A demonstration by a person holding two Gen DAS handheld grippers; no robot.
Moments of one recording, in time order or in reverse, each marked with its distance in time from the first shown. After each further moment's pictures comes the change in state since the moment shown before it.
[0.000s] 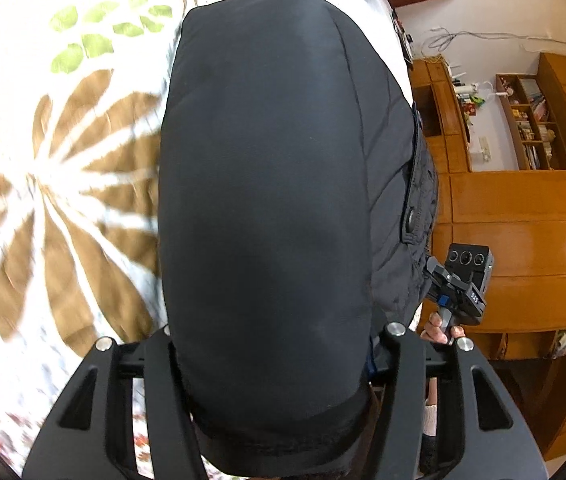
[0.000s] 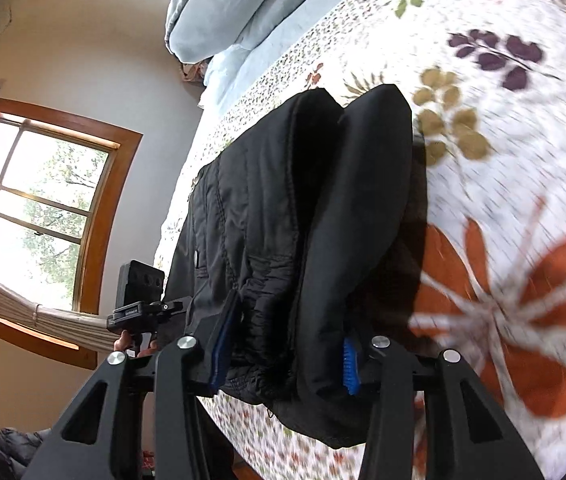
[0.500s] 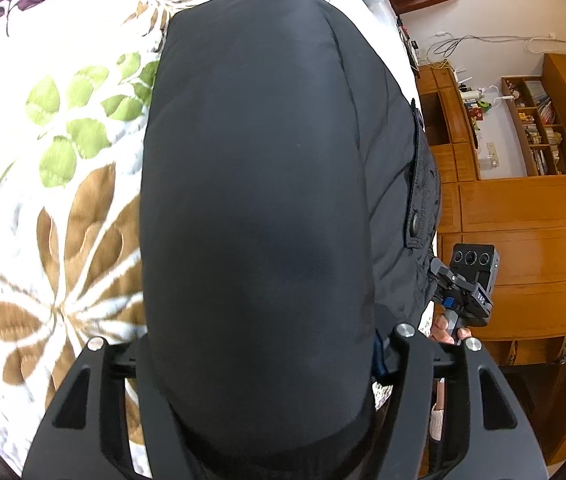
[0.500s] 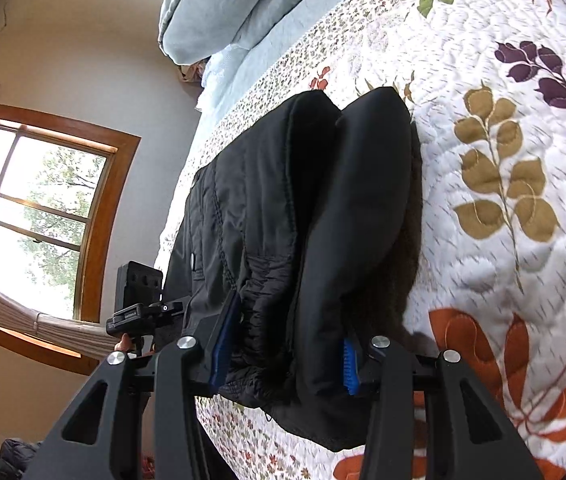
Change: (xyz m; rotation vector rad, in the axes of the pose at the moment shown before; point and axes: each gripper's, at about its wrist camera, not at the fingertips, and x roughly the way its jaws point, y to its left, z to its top) left arm -0.015 0.020 0.034 0.017 -0.022 0.032; right arm 0.013 -0.017 0.015 0.013 0.002 0.017
